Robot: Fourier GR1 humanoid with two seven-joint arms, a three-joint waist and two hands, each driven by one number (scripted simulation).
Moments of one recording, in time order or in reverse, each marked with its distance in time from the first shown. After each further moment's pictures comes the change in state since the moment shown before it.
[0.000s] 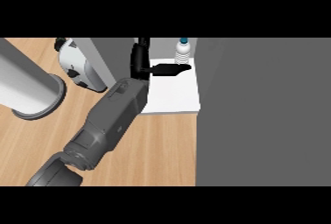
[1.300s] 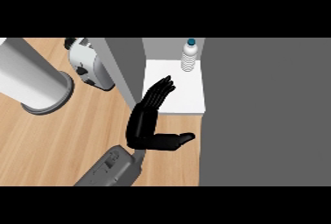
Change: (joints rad) left arm 0.703 0.067 -0.365 -0.952 0.036 -0.106 0.114; right arm 0.031 -0.005 0.068 -0.013 0.032 -0.001 -0.005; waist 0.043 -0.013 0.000
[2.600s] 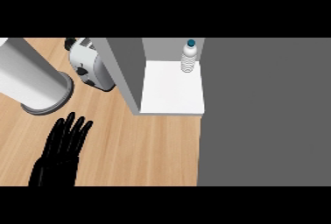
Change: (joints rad) left arm 0.597 0.393 0.142 -0.582 0.153 -0.119 0.012; right arm 0.058 -0.235 0.396 -0.099 0.223 0.279 -0.013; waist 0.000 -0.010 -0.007
